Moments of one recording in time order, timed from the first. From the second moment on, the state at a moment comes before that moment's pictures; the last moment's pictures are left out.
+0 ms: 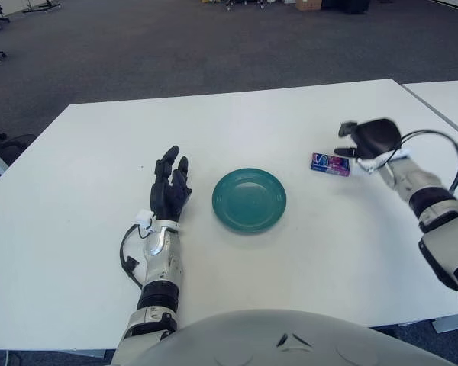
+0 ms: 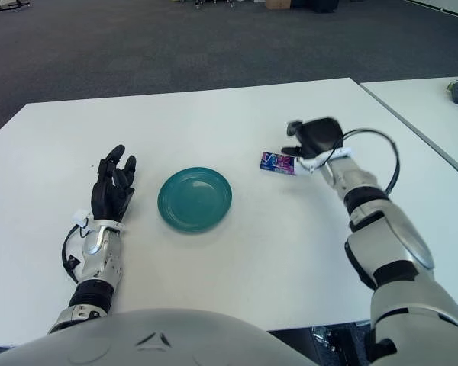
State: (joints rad) left arm -0.06 -0.12 0.21 0.56 -0.31 -0.61 -0.28; right arm -0.82 -0.67 0.59 1.06 -0.89 -0.34 -0.65
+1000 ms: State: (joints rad) left arm -0.05 -0.12 0.20 0.55 -0.31 -0.60 -0.28; right arm -0.83 -0.64 0.40 0.51 -0.79 -0.31 -0.23
